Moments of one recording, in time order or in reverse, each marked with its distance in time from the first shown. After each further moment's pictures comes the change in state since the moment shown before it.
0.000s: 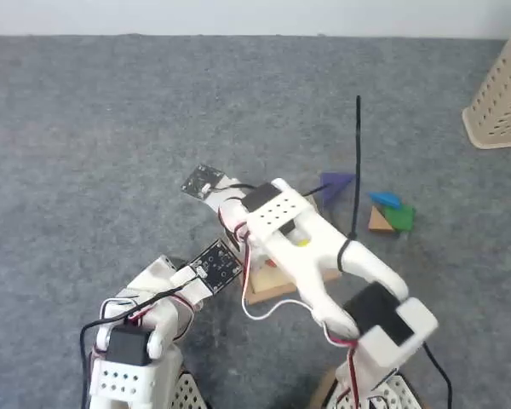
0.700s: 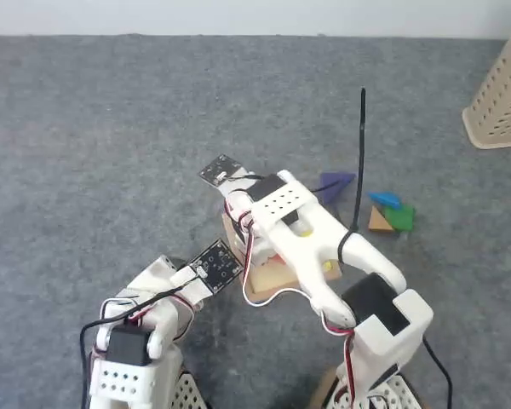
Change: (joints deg) left arm 0.1 0.0 0.0 0.0 0.0; right arm 2.7 1.5 -2.1 4.8 -7.7
